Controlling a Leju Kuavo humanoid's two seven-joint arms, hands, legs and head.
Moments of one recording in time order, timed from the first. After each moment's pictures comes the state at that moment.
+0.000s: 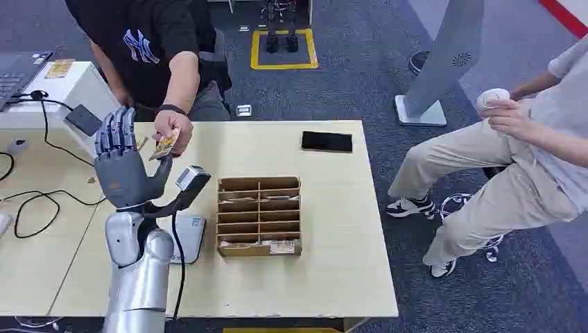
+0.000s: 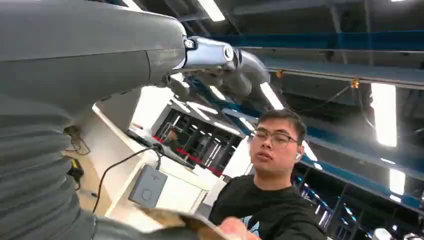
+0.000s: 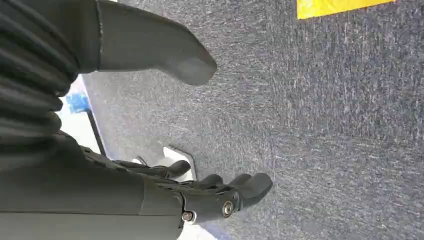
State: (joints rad) left arm -0.35 -0.28 0.10 -1.39 -1.45 0.70 -0.30; right arm 0.00 0.21 -1.34 -0.54 1.49 -0.25 0.09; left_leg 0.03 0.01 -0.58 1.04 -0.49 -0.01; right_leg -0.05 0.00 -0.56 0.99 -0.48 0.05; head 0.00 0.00
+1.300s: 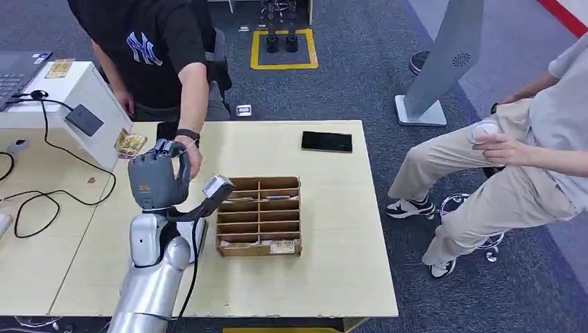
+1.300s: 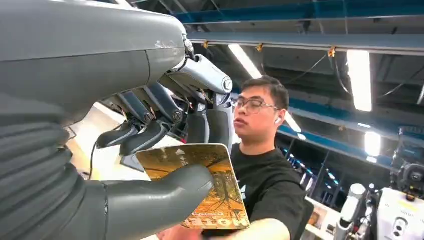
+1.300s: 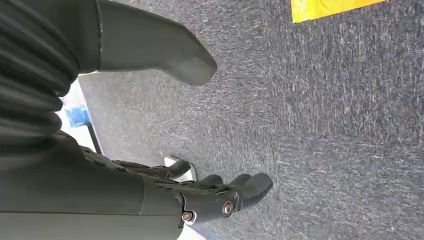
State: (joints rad) left arm -0.34 -0.20 -0.10 -1.29 -1.44 0.70 -0.13; right arm -0.01 0.18 -1.40 -0.51 1.48 -0.25 0.07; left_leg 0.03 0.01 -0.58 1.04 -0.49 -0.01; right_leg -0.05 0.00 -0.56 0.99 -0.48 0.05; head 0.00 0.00
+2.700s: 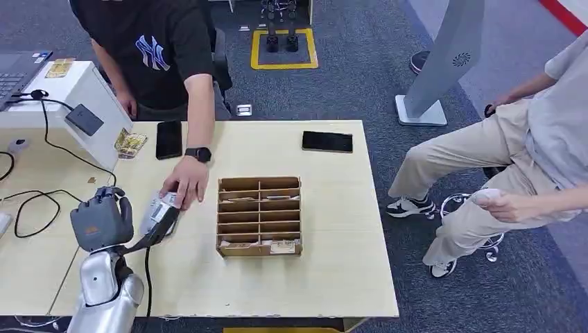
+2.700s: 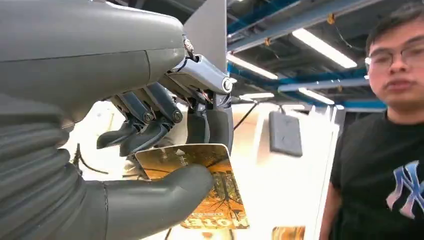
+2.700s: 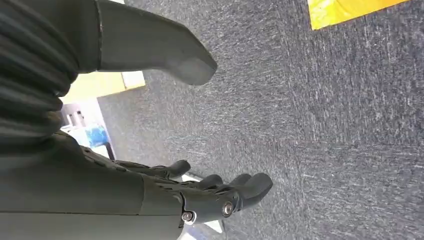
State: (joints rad) left arm -0.16 -0.02 0.06 -1.26 -1.51 0.70 0.06; right arm 0.00 0.25 -1.51 -0.70 1.51 -0.10 0.08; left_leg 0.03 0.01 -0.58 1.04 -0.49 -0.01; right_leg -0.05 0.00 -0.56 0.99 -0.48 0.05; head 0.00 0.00
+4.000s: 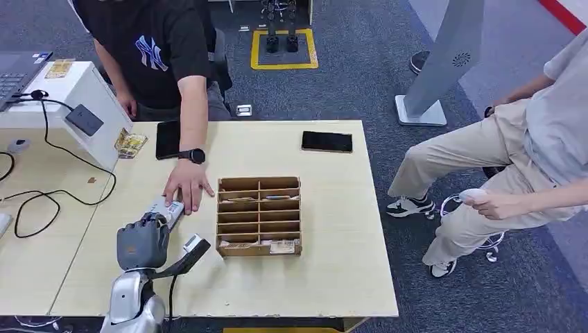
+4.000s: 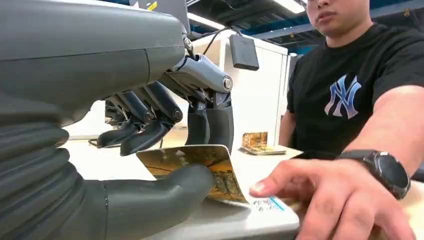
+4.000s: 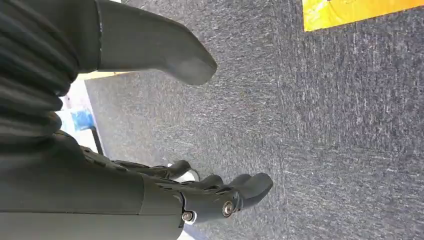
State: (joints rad) left arm -0.13 -0.09 0.05 -1.08 -1.47 0.70 -0.08; right arm 0.02 0.23 -1.43 -0.65 1.51 -0.11 0.05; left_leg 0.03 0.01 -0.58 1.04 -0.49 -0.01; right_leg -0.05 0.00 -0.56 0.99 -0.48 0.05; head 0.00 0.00
